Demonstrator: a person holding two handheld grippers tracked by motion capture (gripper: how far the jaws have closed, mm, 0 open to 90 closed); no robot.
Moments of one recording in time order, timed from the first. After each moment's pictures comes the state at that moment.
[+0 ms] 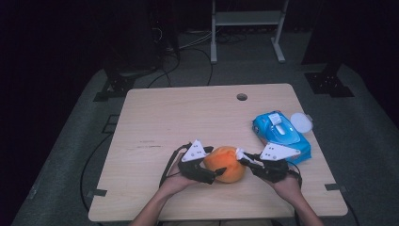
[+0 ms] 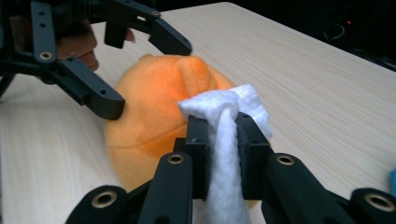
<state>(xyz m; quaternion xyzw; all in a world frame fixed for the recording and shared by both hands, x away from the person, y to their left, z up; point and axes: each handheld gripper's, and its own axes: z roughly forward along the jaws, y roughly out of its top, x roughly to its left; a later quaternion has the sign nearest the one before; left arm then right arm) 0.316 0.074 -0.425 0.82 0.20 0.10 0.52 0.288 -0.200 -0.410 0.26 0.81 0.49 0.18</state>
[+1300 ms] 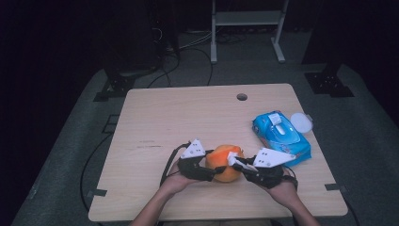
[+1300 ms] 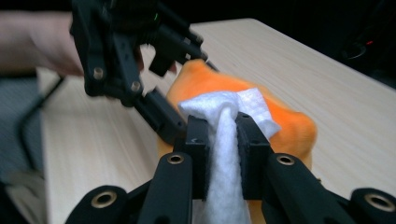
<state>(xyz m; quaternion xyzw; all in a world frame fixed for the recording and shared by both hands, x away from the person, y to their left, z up) 0.314 0.076 -0.420 0.83 0.21 0.08 0.52 0.267 -0.174 -0.392 0.20 0.82 0.50 0.19</state>
